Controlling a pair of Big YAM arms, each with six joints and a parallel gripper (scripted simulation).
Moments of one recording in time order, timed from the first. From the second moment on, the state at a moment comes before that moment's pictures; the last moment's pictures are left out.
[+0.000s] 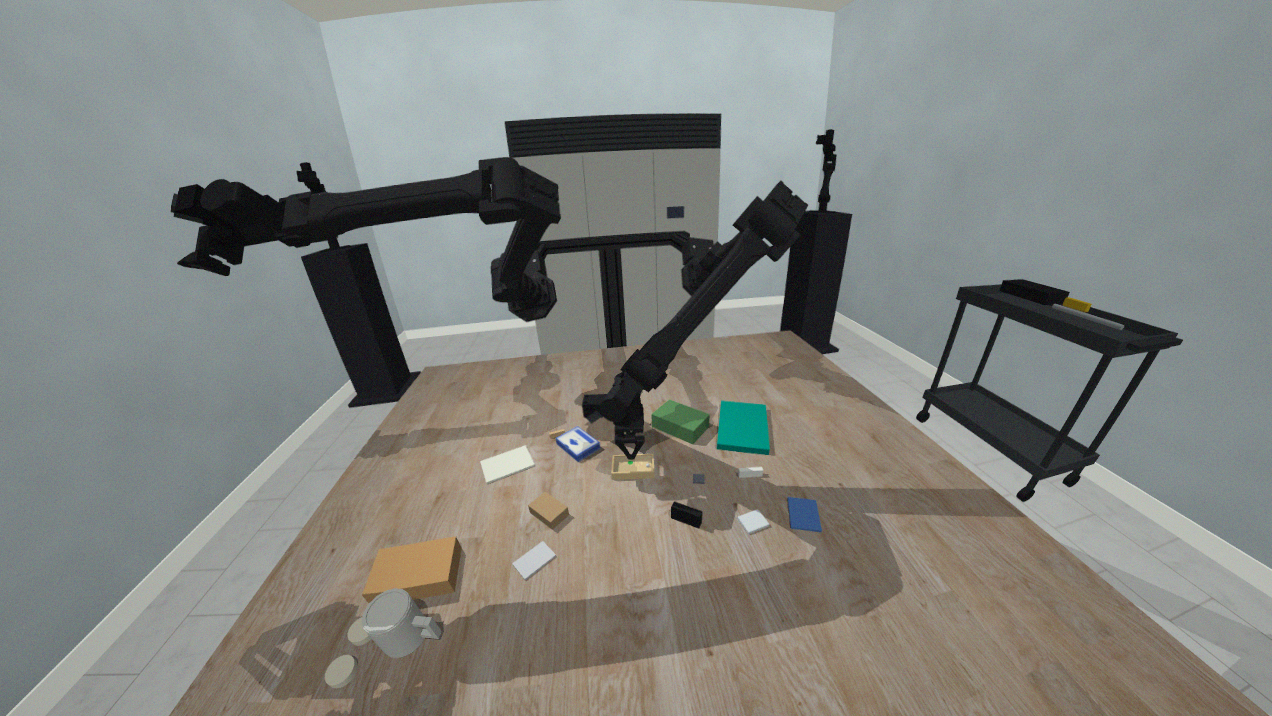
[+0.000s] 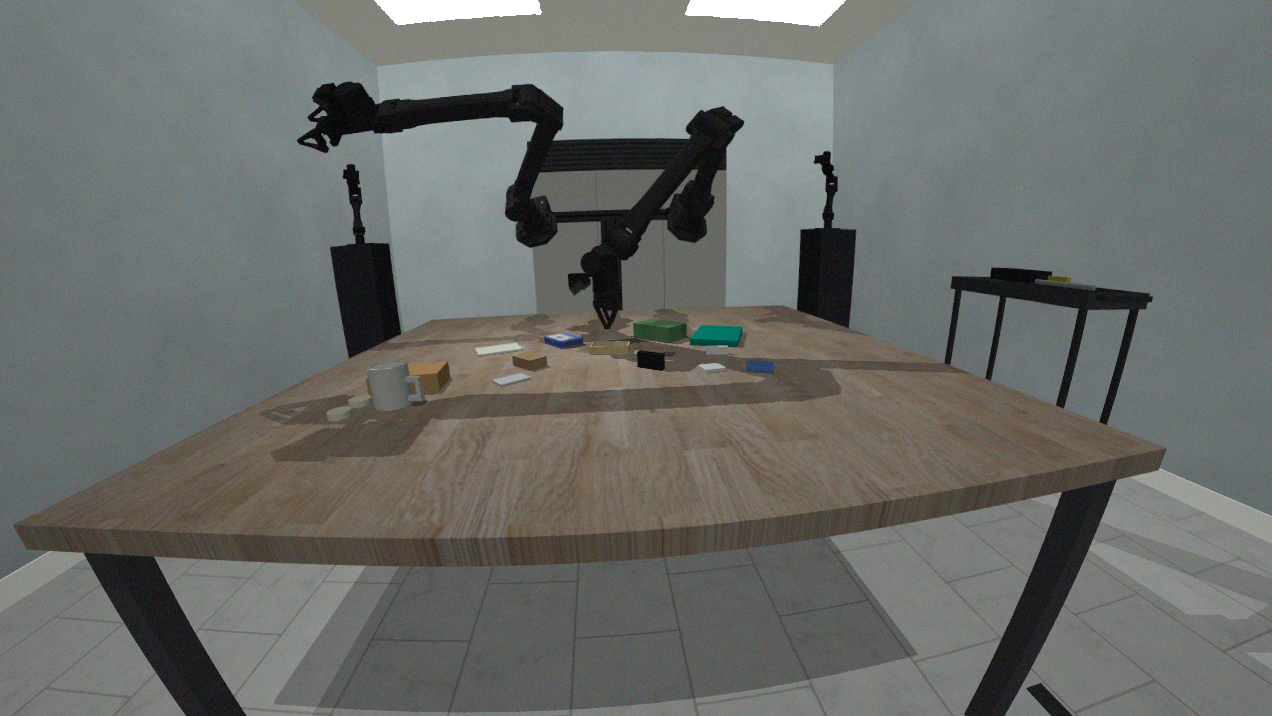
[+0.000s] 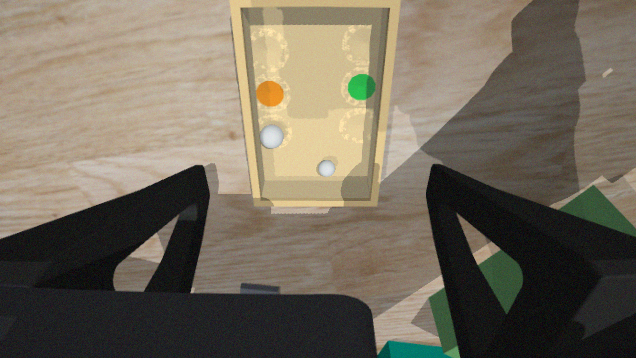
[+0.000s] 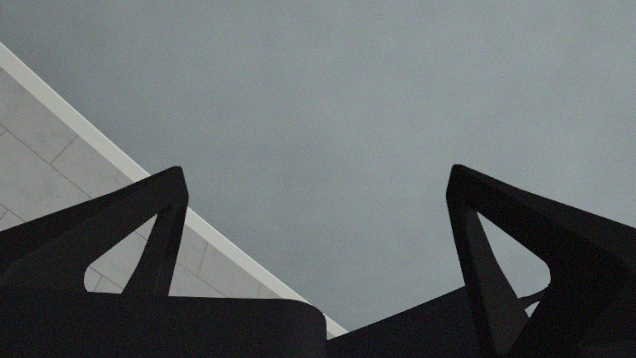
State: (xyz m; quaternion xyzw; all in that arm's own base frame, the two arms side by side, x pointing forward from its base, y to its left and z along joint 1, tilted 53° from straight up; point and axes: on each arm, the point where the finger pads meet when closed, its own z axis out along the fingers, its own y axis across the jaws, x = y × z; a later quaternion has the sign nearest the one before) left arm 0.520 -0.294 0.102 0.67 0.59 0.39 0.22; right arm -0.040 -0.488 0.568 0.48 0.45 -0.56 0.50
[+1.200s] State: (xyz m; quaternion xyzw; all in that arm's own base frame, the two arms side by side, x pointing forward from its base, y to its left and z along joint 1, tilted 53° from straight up) left arm 0.521 -0.294 0.102 0.67 0.59 0.39 0.22; right arm -0.040 -0.488 0.568 0.48 0.45 -0.56 0.50
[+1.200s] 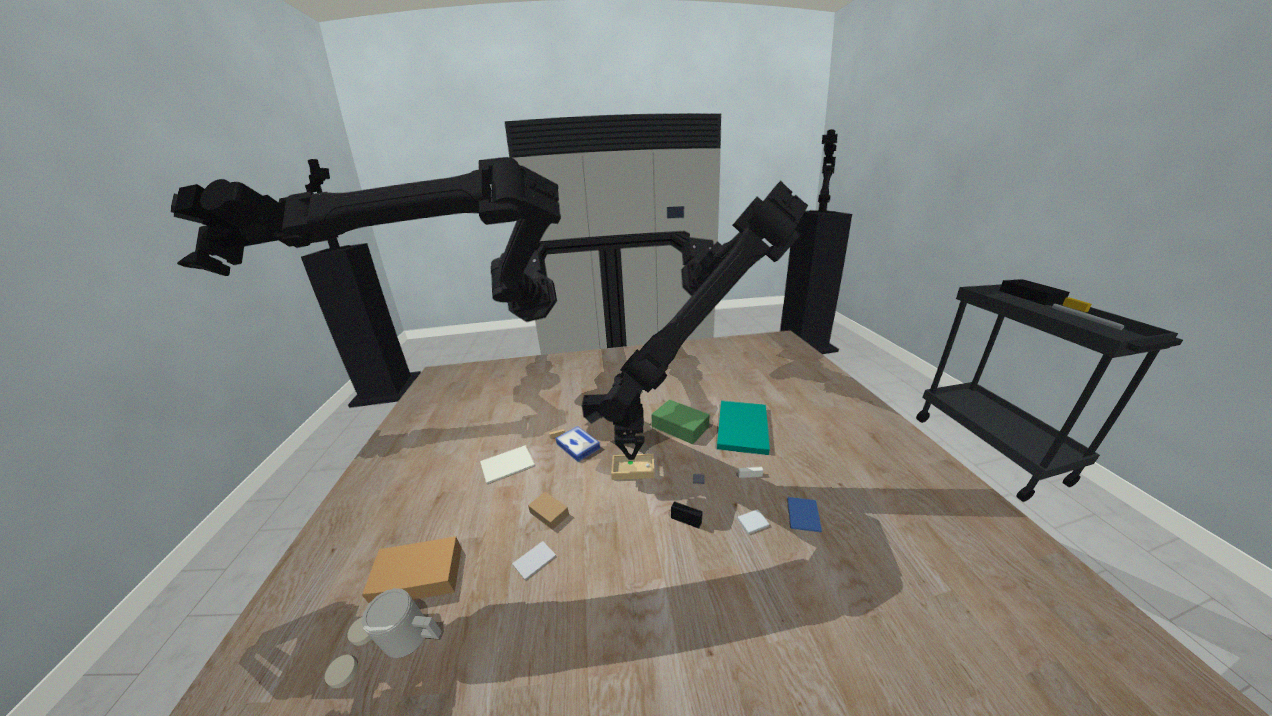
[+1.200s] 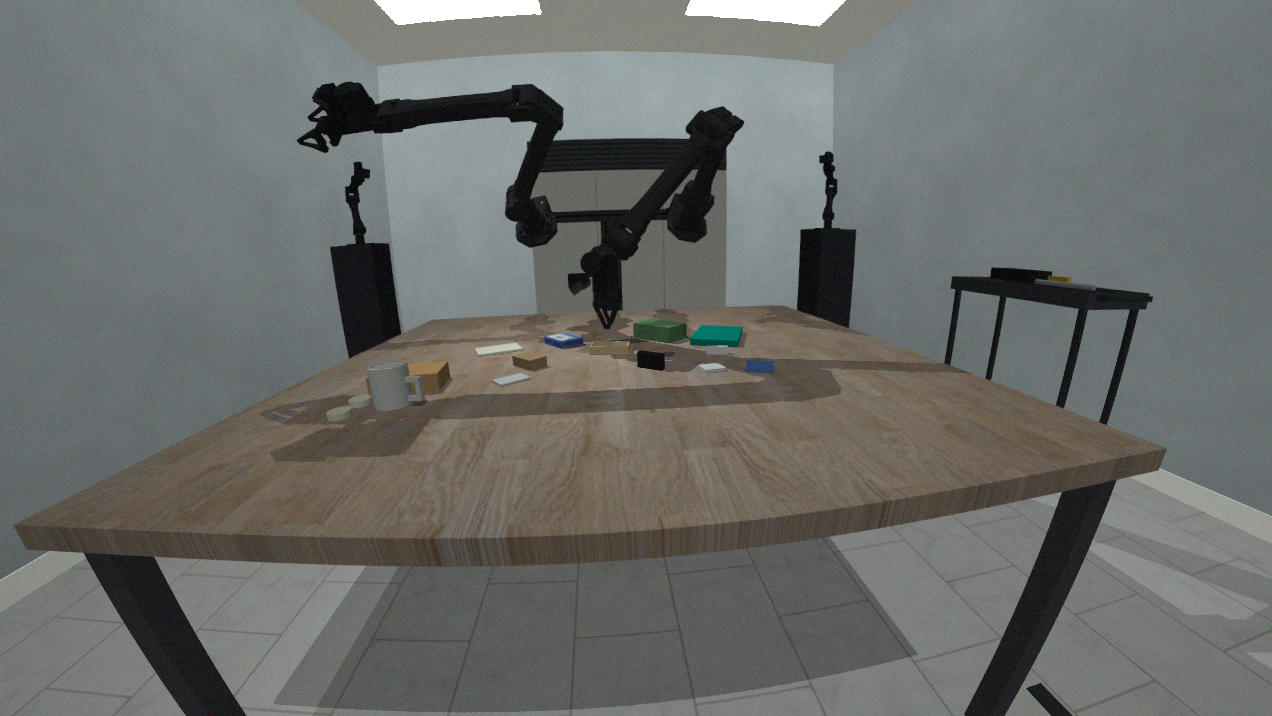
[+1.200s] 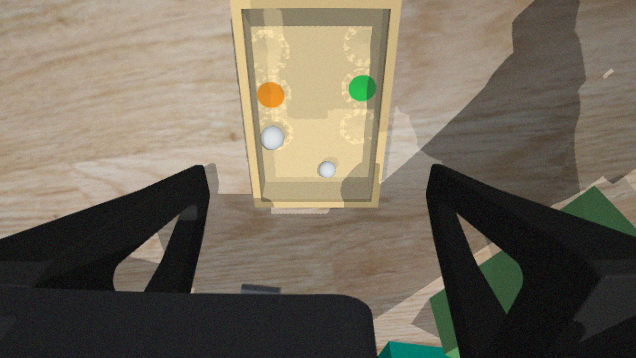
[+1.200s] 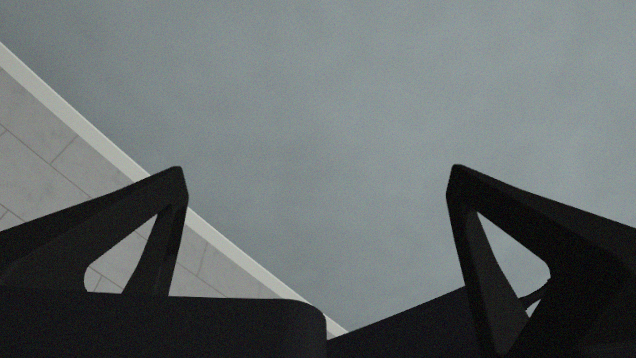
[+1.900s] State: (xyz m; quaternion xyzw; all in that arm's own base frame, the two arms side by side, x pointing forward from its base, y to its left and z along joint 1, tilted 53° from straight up) left arm 0.541 -0.292 0.085 0.67 0.59 0.39 0.22; right arm -0.040 -0.488 0.568 0.48 0.45 -0.56 0.50
